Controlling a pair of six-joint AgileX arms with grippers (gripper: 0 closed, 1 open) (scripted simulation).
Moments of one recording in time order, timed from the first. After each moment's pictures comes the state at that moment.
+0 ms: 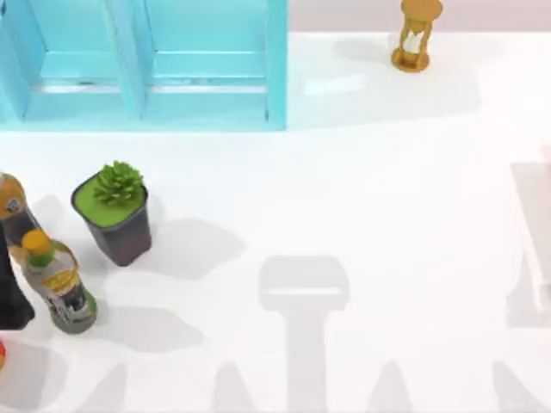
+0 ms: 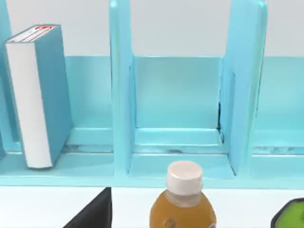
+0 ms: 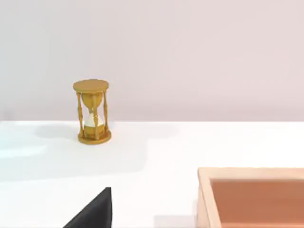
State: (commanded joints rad) left arm 0.00 0.00 0.00 0.00 0.00 0.00; right arm 0.00 0.00 0.00 0.00 0.00 0.00
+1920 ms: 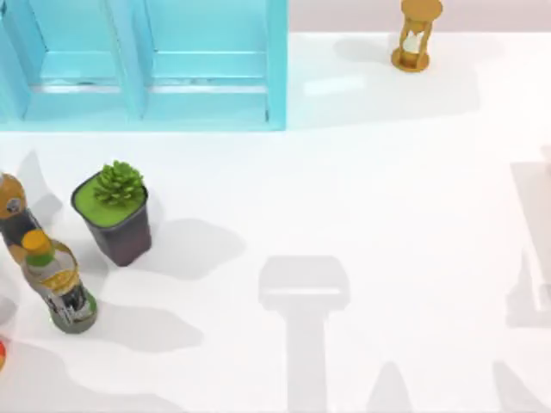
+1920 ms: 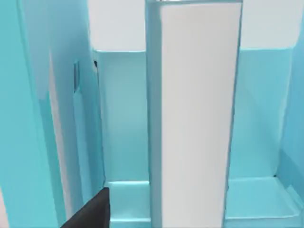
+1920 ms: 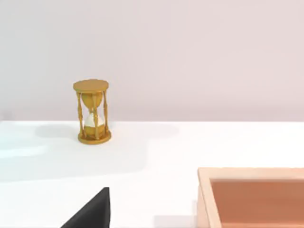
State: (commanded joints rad) left arm 0.51 2.21 0.91 1.31 0.58 0.02; right arm 0.00 0.00 0.00 0.00 0.00 0.00
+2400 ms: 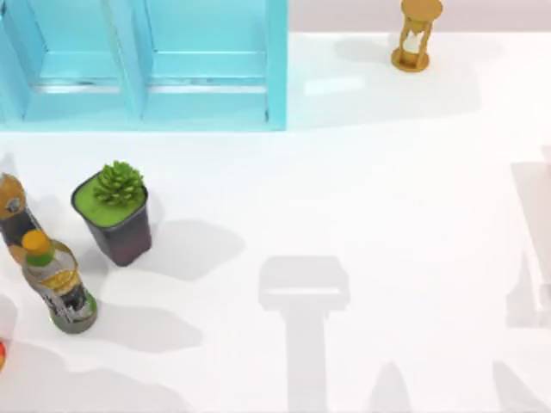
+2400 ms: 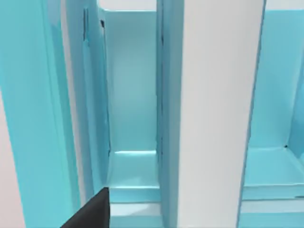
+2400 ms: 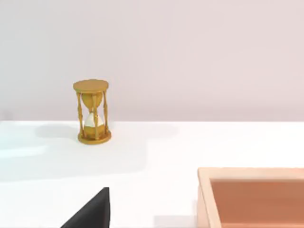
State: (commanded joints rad) left arm 0.53 2.31 0.94 1.37 0.61 0.02; right arm 0.00 0.00 0.00 0.00 0.00 0.00
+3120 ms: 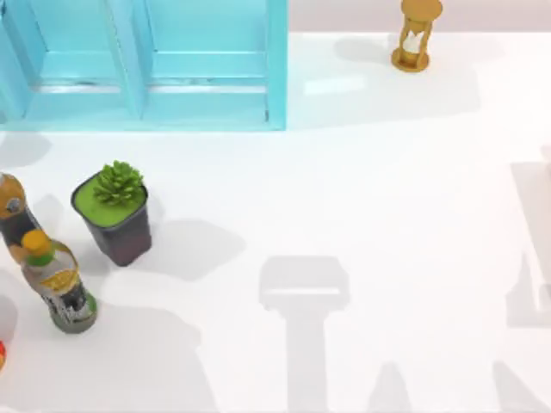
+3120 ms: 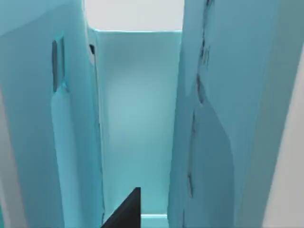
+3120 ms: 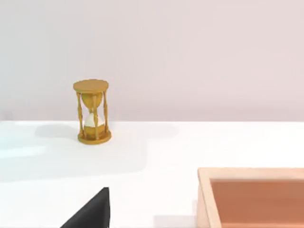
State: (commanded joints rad) left arm 0.43 2.47 1.32 1.15 0.50 0.01; right arm 0.00 0.00 0.00 0.00 0.00 0.00
